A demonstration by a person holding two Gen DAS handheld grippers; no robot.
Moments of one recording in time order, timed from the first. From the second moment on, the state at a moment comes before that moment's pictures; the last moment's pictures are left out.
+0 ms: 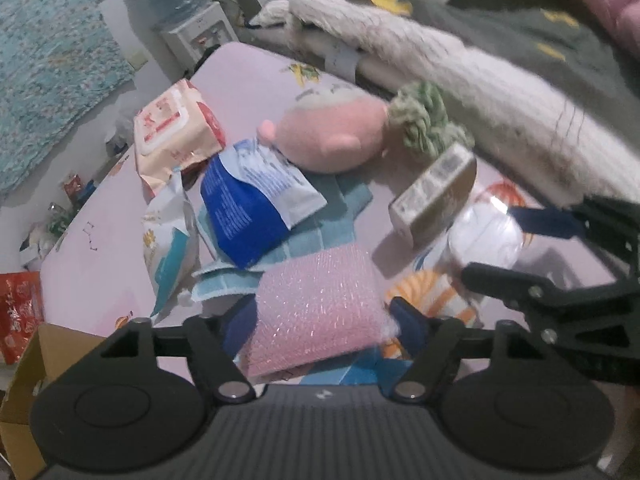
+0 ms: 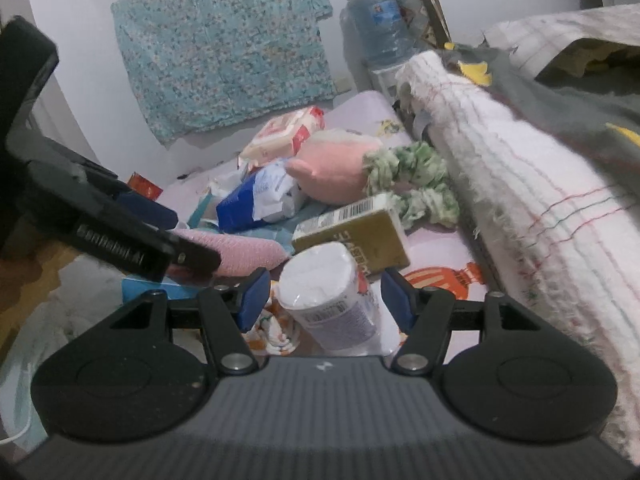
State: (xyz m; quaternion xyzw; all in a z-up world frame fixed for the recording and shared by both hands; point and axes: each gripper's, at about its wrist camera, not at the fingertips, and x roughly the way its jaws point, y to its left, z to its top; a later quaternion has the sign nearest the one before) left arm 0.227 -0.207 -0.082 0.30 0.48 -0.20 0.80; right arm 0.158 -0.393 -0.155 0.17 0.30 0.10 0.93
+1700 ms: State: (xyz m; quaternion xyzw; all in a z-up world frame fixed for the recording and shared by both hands) left arm 0.088 -0.052 0.023 0.01 0.38 -0.17 0.91; right arm 0.071 -0.421 -0.162 0.36 0.41 0.14 0.82
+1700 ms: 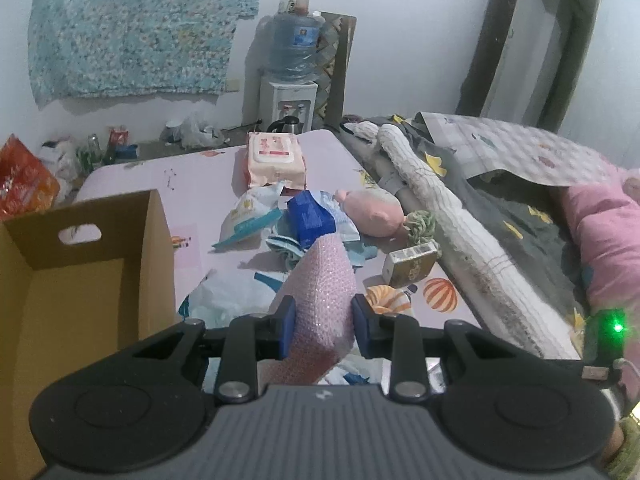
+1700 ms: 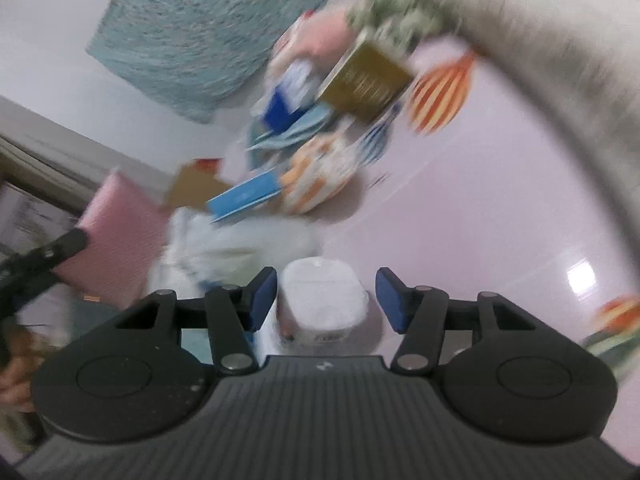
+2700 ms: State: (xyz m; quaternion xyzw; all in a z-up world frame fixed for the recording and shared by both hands) left arm 0.076 0.024 0.069 -0.07 0.33 -0.14 0.93; right arm 0.064 -0.398 -0.141 0.33 0.39 0.16 0.84
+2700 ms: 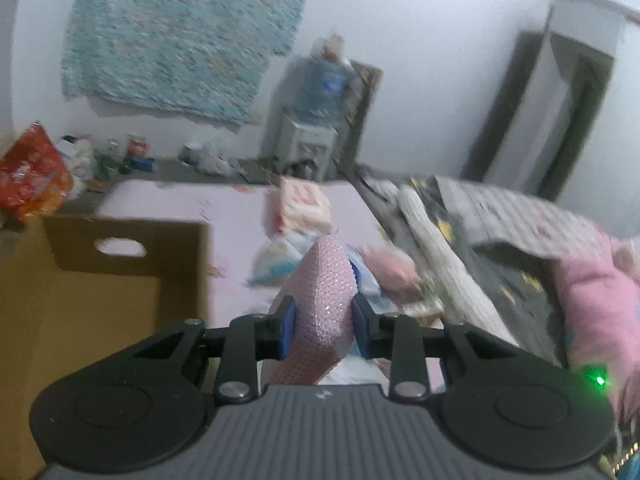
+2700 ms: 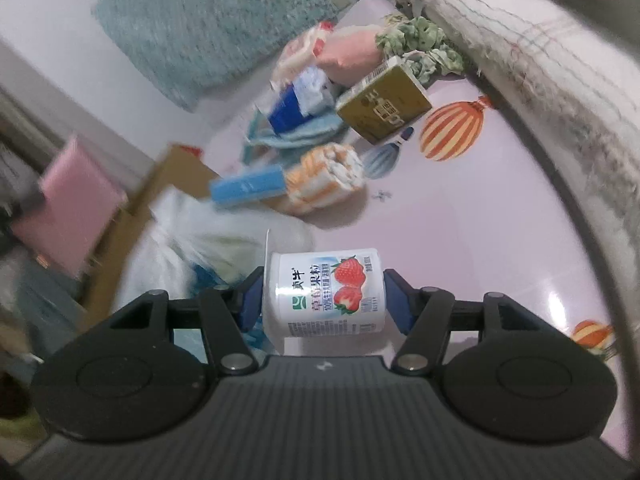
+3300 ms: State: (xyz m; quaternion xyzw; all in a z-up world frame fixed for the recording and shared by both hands) left arm 0.210 0.140 0.003 0.11 0.38 0.10 0.91; right arm 0.165 -0.270 -0.077 0.38 0.37 0.34 0.78
